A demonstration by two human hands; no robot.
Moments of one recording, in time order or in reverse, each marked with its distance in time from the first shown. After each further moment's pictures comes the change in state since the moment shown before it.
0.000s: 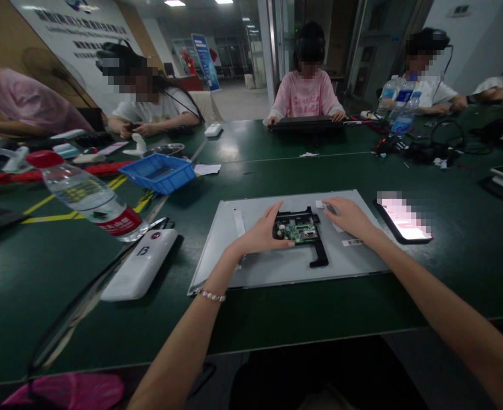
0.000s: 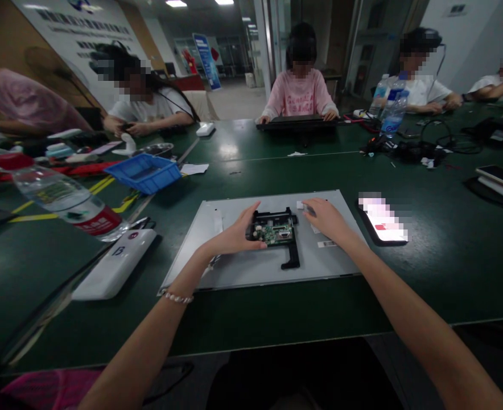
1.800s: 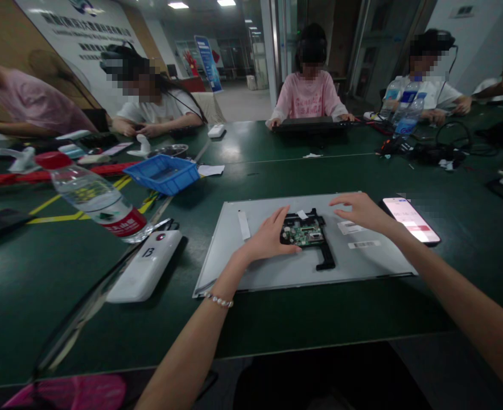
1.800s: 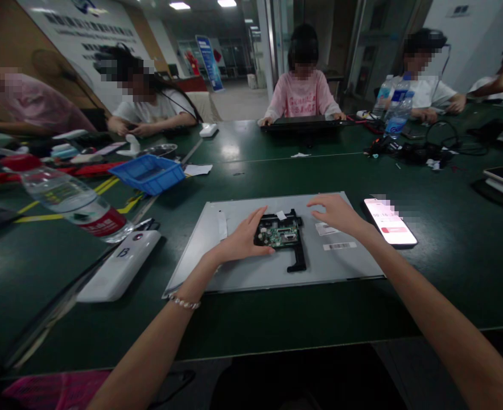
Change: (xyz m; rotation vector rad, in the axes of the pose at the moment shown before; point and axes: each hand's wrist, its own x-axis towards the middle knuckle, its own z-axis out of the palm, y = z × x) left_hand -0.003 -0.008 0.010 0.129 0.011 0.000; right_hand 0.010 -0.008 -0.035 0.020 -0.104 -0.132
